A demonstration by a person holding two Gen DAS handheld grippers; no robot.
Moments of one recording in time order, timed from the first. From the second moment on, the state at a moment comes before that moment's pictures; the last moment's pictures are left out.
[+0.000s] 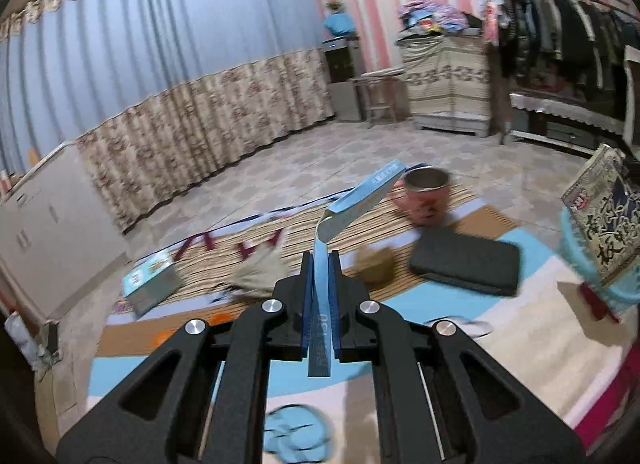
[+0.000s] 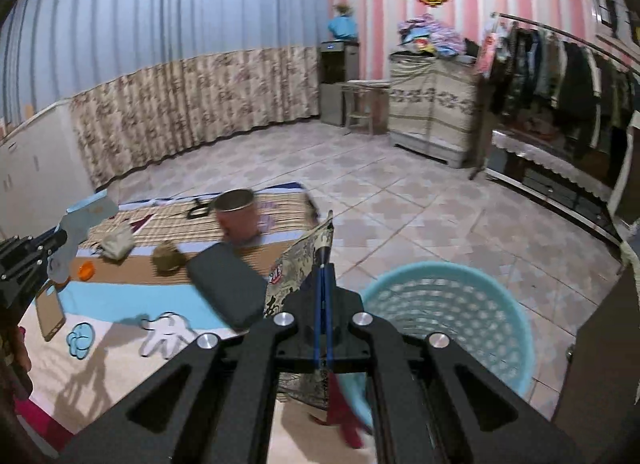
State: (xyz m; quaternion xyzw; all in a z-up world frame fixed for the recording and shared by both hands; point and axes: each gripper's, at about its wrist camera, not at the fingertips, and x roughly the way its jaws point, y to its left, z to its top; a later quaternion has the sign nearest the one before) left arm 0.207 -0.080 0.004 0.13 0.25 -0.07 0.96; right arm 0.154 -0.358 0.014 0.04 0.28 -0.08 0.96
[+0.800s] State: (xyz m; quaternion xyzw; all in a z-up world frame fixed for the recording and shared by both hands) left arm 0.184 -0.296 -0.015 0.16 0.25 -0.22 0.93; right arm 0.112 -0.507 0.001 0.09 0.27 -0.18 0.94
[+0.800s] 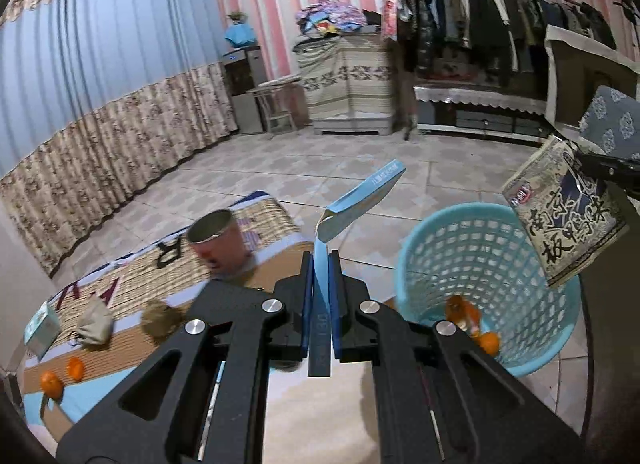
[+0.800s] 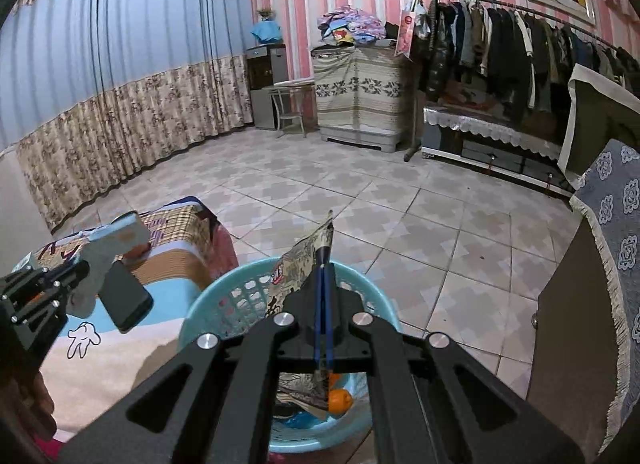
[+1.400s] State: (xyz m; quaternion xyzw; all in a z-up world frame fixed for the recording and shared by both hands) left arm 0.183 -0.380 -0.045 0.19 0.27 -0.28 0.90; right arm 0.113 -0.542 -0.022 0.11 0.29 -0.20 0.93
